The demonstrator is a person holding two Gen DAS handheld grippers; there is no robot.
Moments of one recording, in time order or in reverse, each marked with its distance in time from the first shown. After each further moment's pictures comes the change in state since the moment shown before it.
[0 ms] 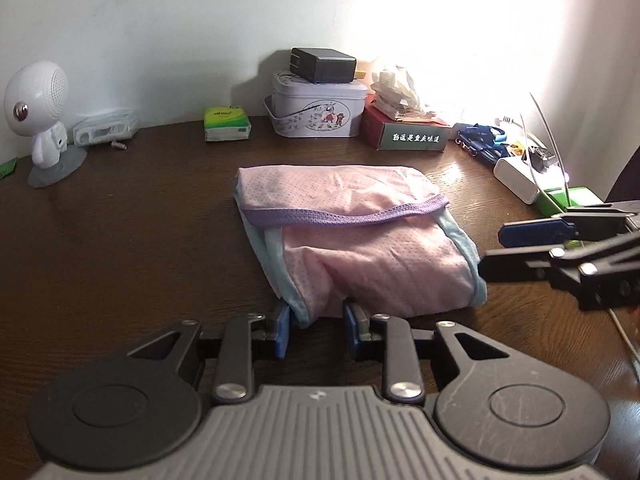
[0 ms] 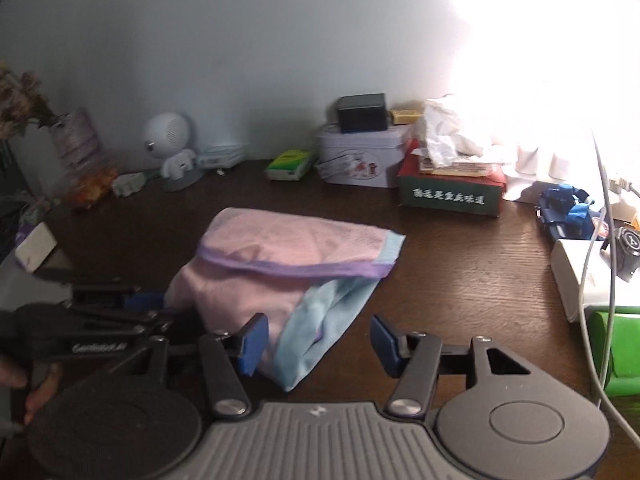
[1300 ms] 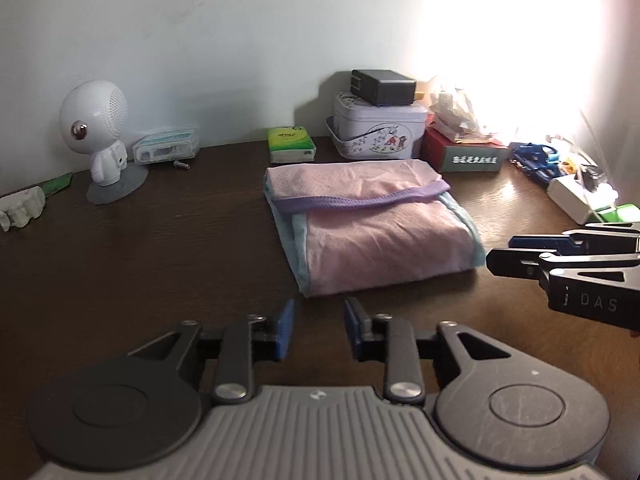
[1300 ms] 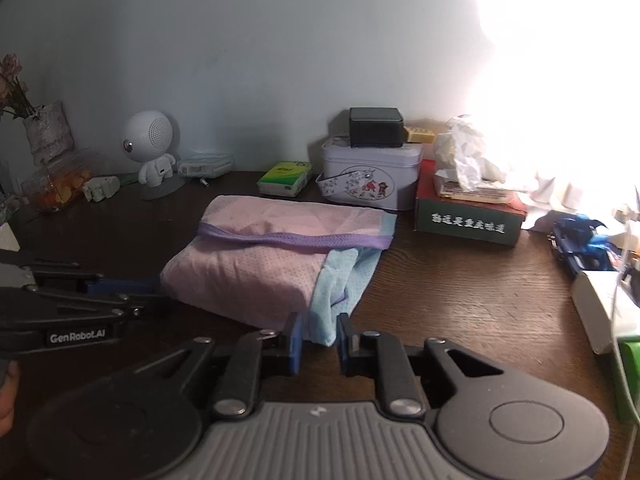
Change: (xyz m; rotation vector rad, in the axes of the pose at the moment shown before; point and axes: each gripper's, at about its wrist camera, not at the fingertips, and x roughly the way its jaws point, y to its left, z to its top) left arm -0.041 0.020 -0.001 -0.051 -0.037 0.135; right arm 0.020 0.033 0.007 0.022 -0.072 -0.176
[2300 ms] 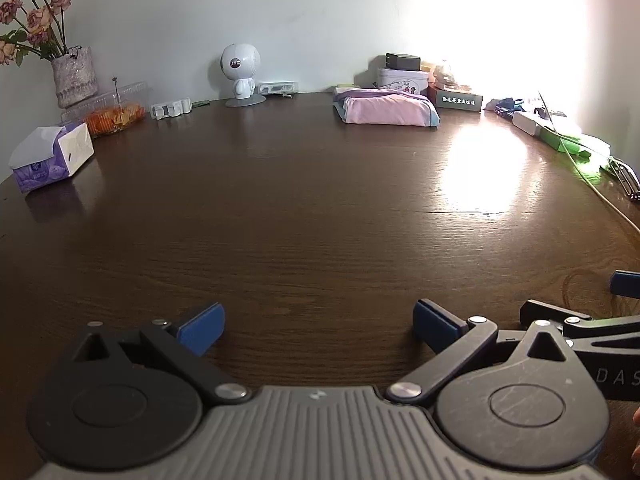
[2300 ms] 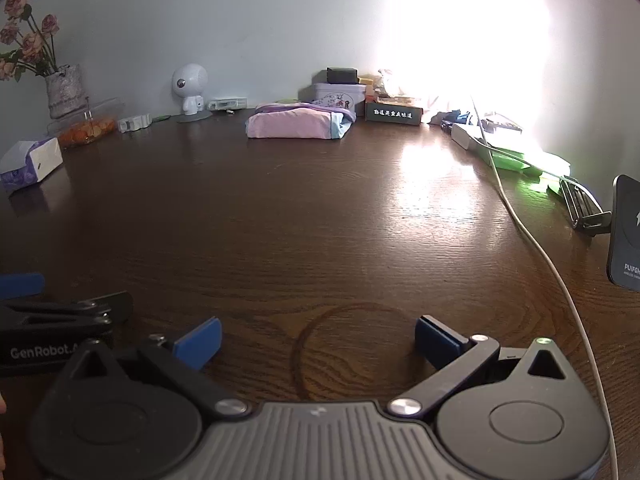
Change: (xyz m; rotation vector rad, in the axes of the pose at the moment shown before) left arm -0.185 -0.038 -0.210 -0.118 -0.054 0.220; right arm -0.194 0.111 -0.208 0.051 0.001 -0.183
